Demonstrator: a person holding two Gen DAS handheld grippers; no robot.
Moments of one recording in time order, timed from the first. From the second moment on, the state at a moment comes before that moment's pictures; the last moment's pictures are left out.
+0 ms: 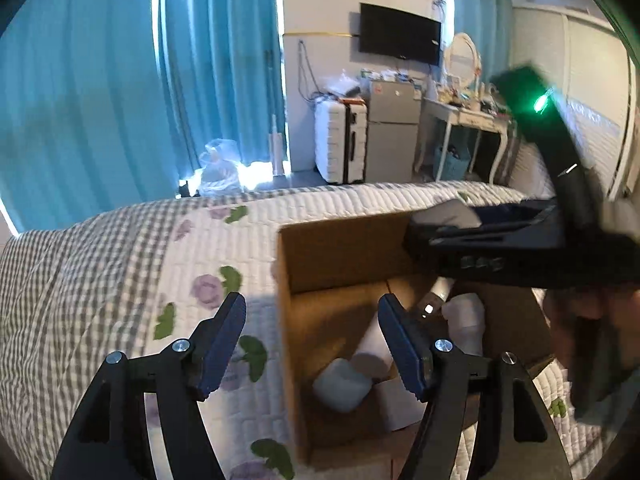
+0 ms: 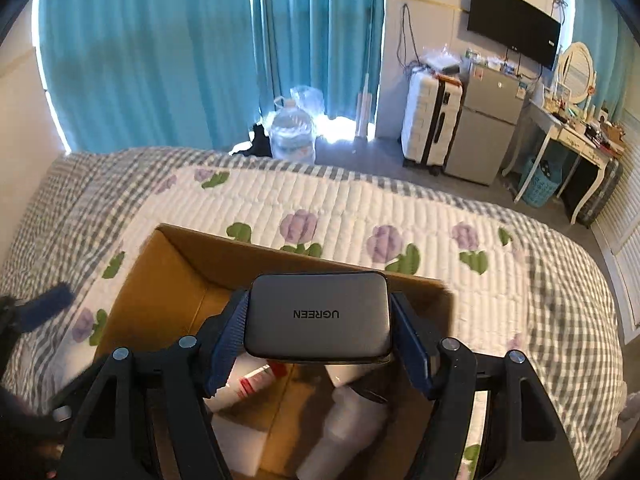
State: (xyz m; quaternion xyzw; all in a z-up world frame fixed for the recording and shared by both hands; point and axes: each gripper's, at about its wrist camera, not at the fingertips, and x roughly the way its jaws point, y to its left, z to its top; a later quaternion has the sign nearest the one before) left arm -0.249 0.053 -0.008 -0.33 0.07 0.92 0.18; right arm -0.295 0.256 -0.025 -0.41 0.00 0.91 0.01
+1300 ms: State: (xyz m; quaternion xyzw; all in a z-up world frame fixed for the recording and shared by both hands) left arm -0.101 -0.044 -0.124 -0.46 0.08 0.87 0.15; right arm -0.086 0.121 -0.181 -0.54 -0.15 0.82 -0.12
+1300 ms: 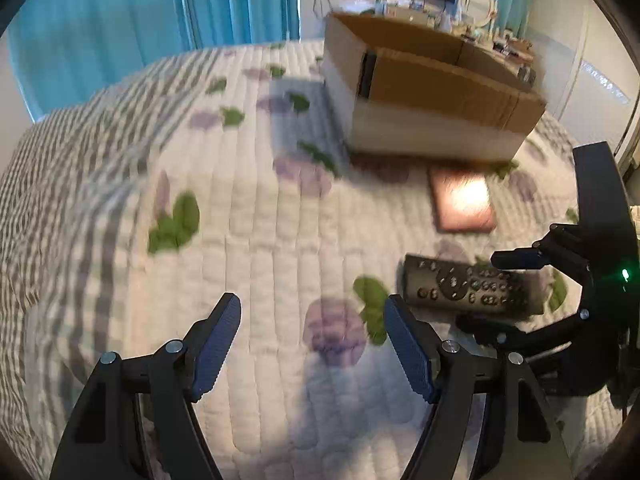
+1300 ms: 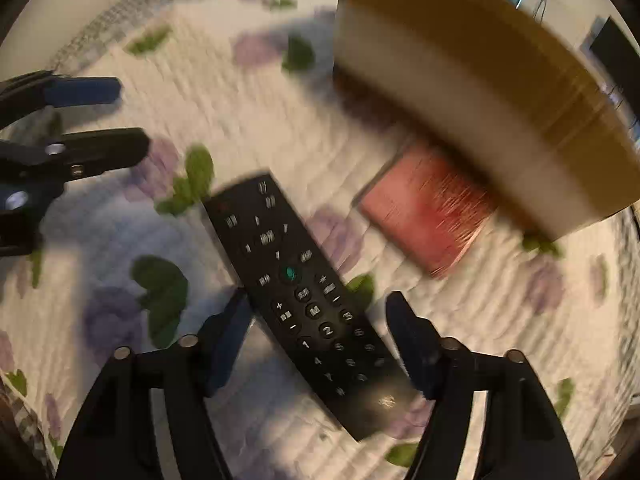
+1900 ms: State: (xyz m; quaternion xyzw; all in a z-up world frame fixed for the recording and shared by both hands) left arm -0.102 -0.024 -0.125 -0.47 0.06 0.87 0.17; right arm -0.048 0.190 -0.126 -0.47 -0.06 0.88 -0.02
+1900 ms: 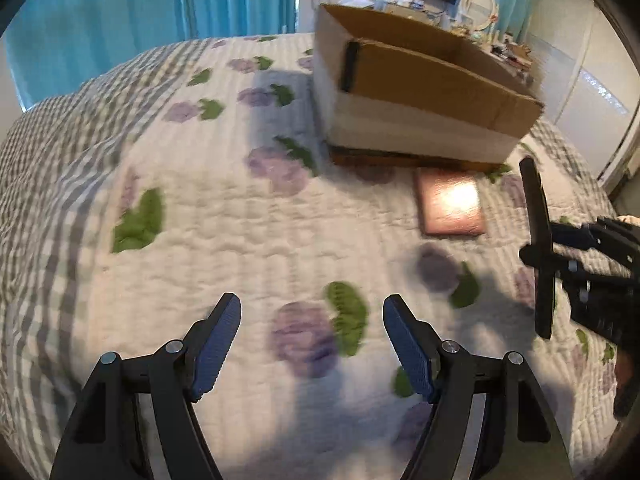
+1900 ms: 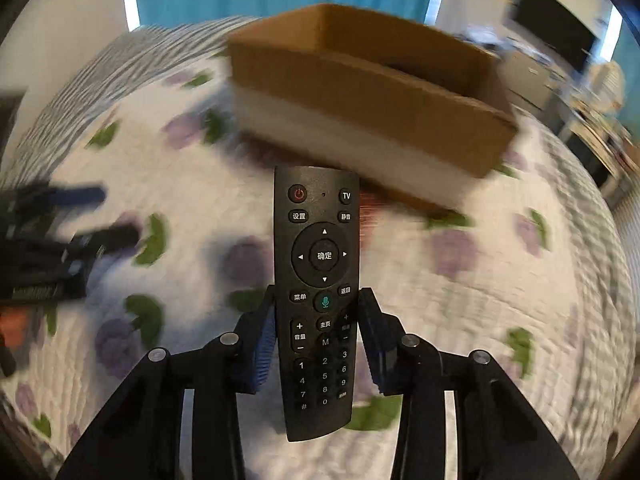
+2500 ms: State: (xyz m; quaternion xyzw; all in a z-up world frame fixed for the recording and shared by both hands) left arm -0.154 0.094 -0.146 -0.47 0.05 0.85 0.22; right arm -0.095 0.279 -0.142 -0.55 0.01 0.83 0.09
